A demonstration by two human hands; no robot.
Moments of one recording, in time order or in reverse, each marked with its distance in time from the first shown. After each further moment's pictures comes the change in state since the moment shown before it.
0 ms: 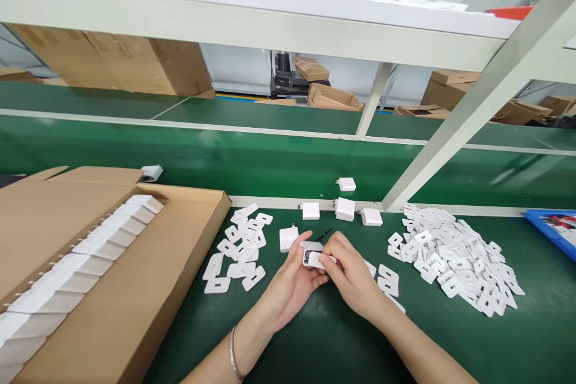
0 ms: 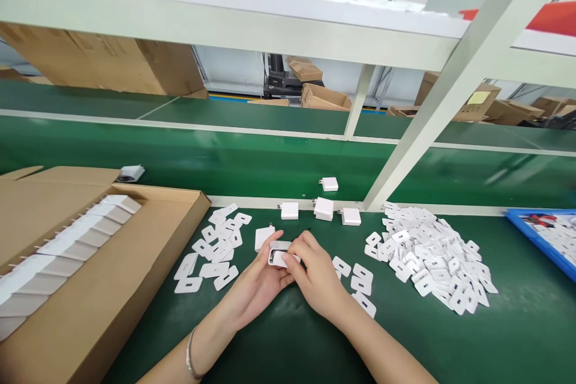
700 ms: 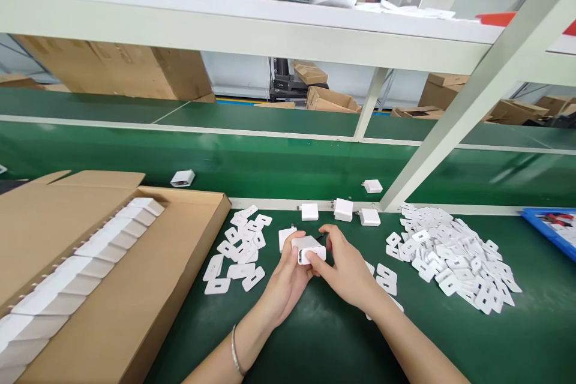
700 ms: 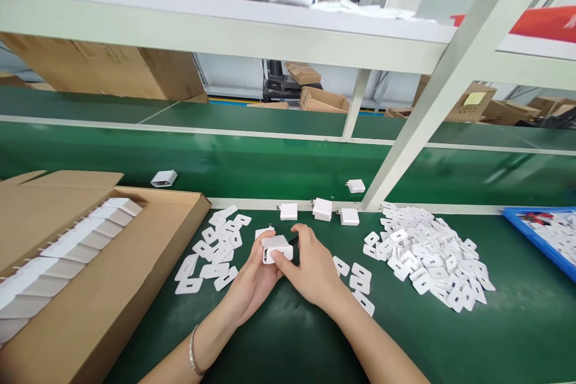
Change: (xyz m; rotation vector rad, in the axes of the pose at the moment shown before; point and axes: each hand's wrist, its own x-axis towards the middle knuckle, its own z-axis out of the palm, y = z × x) left_hand 0.000 0.000 -0.001 0.164 0.002 0.159; right_hand 0.011 -0.012 0.000 -0.181 -0.063 0.297
